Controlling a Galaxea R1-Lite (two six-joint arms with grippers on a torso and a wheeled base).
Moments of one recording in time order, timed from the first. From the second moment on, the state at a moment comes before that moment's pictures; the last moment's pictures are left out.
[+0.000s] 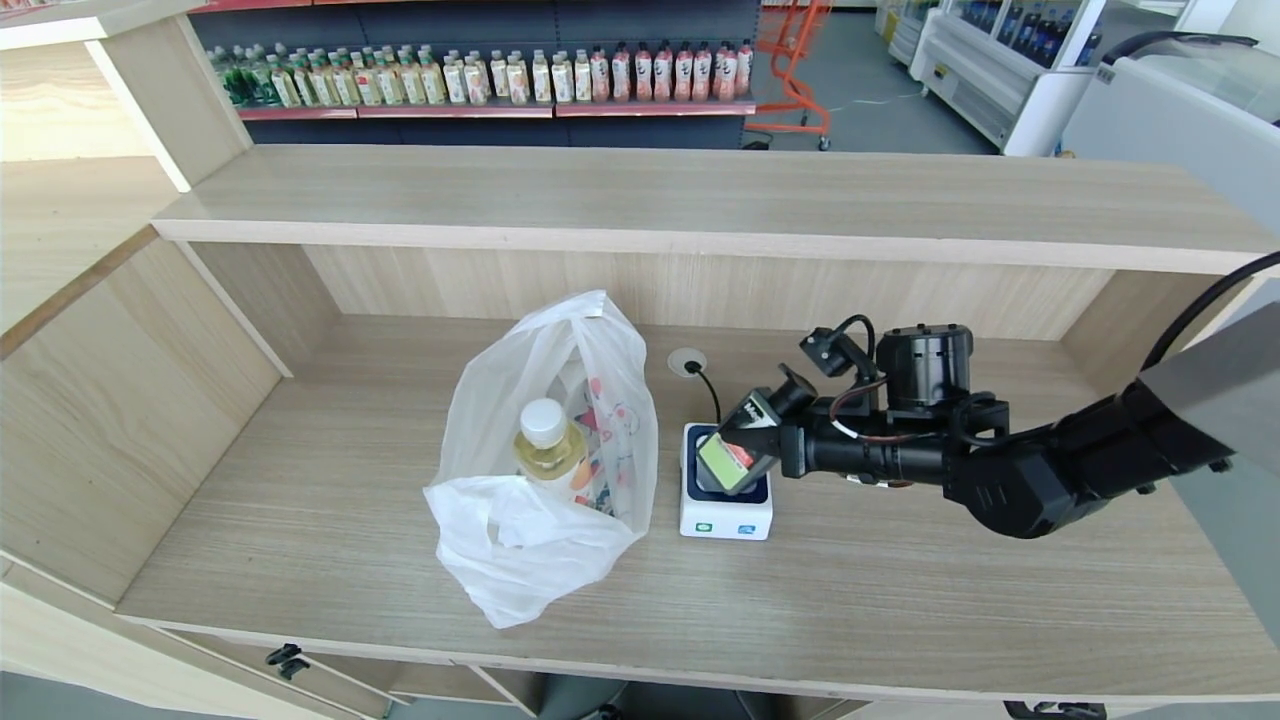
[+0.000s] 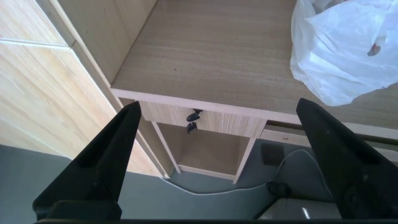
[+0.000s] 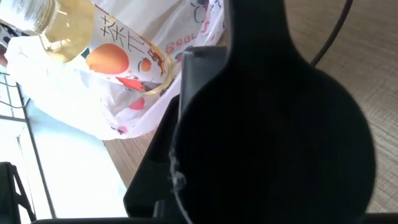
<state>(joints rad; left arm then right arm) 0.00 0.00 0.00 0.05 0.13 0.01 0.37 2.07 -1.03 -0.68 0.54 0.13</state>
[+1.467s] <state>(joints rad) 0.00 0.00 0.00 0.05 0.13 0.01 0.27 1.61 -0.79 -0.69 0.51 0.28</state>
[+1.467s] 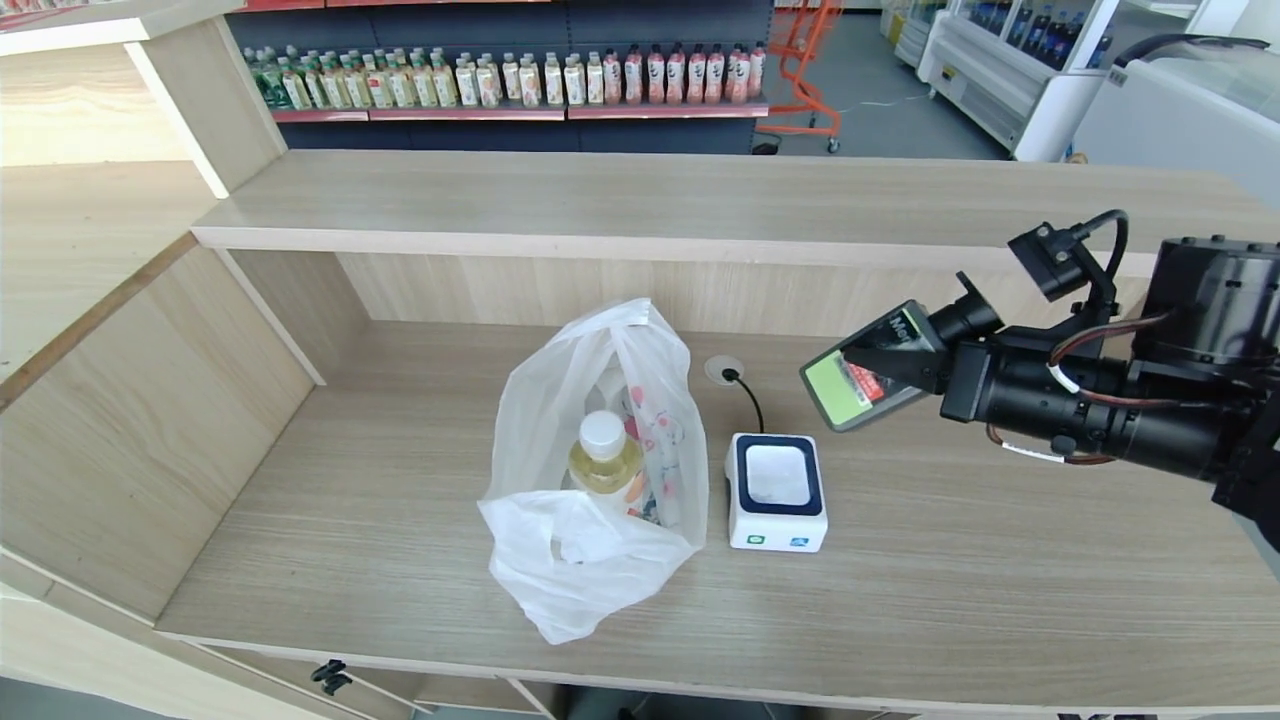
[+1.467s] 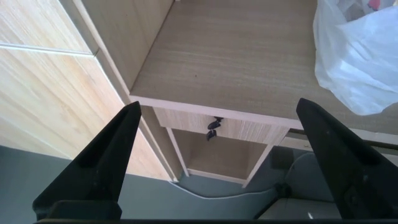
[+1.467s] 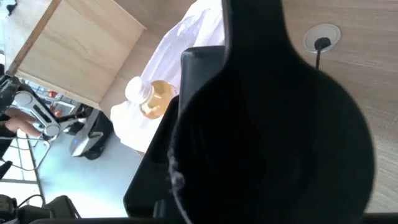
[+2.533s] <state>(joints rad) 0.00 0.00 0.00 0.05 0.13 0.01 0.35 1.98 -1.02 -0.76 0.43 -0.01</state>
